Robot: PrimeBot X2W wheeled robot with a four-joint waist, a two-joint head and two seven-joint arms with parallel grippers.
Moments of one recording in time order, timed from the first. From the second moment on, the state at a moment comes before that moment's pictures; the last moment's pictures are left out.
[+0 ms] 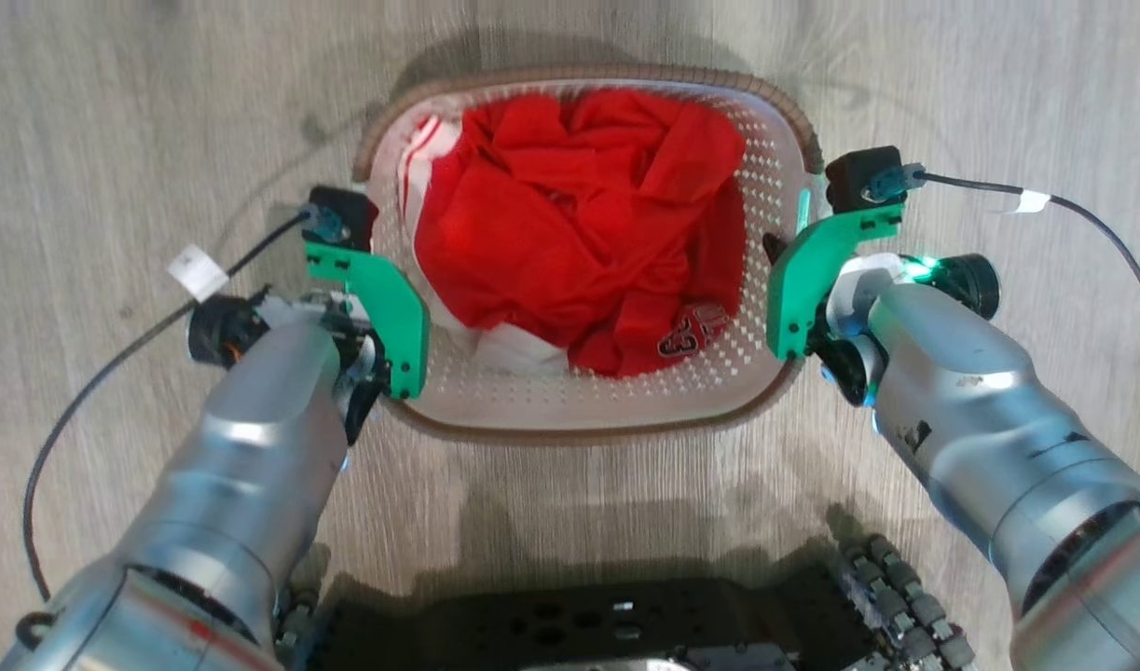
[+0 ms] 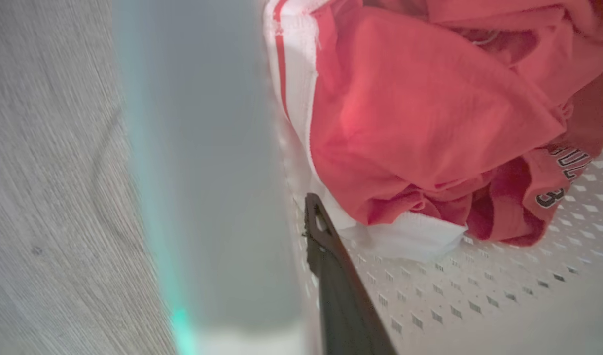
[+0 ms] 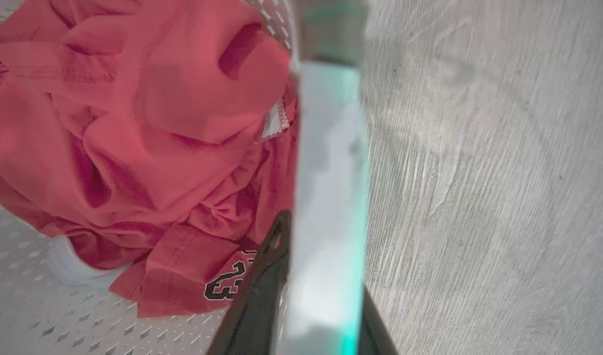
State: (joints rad) left arm -0.93 0.02 -0.77 1.27 -0.62 -0.09 0.04; right arm -1.00 -0.07 0.96 1.22 0.96 0.12 -0.04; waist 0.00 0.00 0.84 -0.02
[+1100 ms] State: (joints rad) left arm -0.58 0.03 -1.03 1.20 -0.82 -0.10 0.33; right arm -0.66 -0.14 1.17 1.13 1.15 0.12 0.28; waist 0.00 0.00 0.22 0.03
